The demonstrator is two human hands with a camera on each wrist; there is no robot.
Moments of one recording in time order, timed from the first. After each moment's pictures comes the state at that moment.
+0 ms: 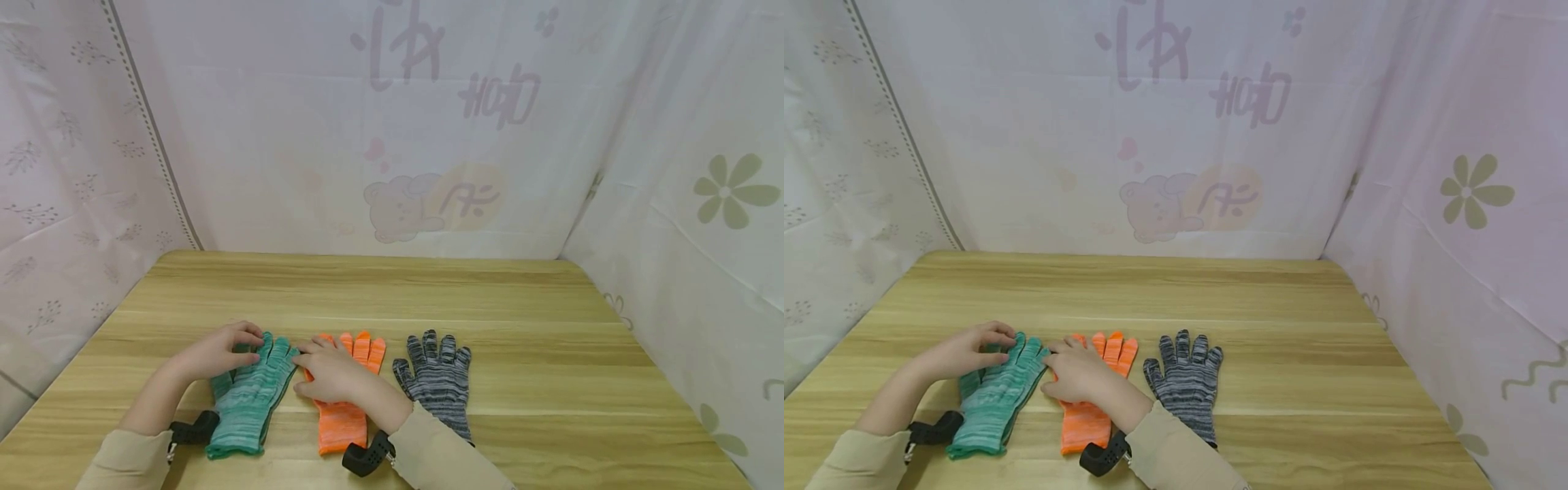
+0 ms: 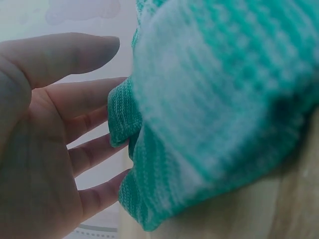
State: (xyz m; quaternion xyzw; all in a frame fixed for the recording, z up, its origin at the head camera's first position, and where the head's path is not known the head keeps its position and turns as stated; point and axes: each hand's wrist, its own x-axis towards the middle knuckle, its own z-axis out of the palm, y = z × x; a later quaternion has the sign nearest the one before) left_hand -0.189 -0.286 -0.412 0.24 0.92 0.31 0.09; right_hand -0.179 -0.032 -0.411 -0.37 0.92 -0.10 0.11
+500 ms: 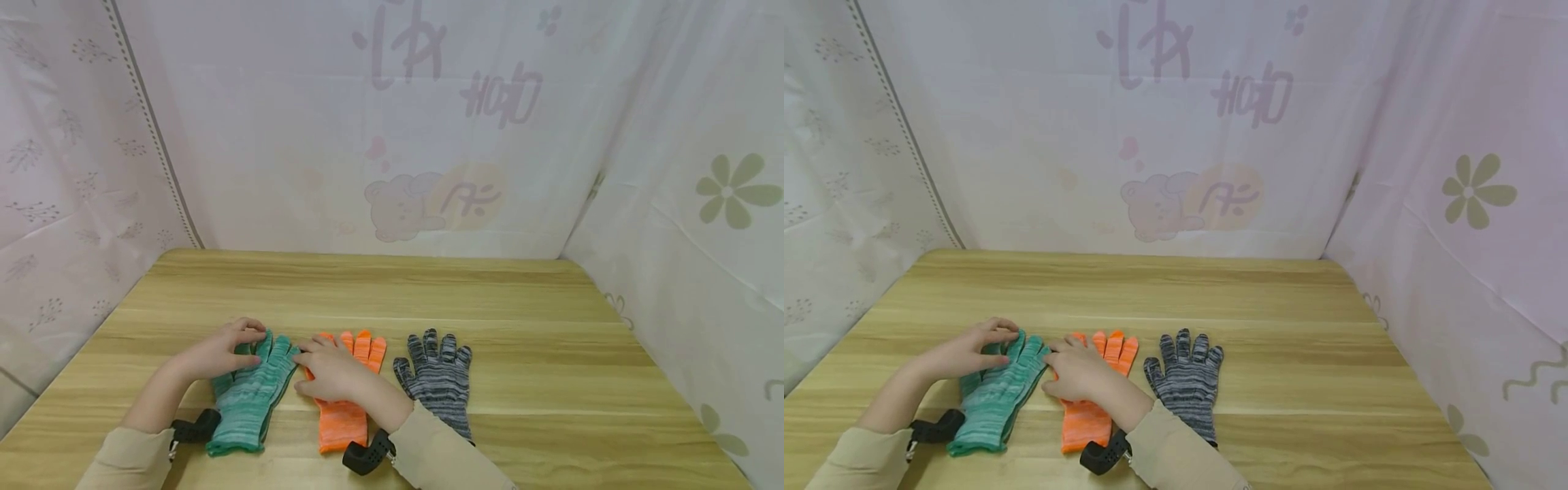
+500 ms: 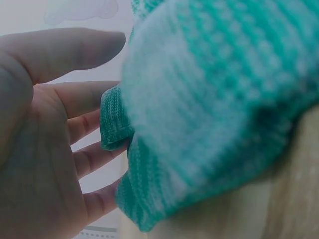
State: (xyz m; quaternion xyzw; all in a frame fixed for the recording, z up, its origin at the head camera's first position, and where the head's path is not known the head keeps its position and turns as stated) left_hand -0.187 -0.286 -0.412 0.26 0.92 0.29 0.08; right_hand -0.179 -0.033 -0.411 -0.37 0.92 -0.10 0.11
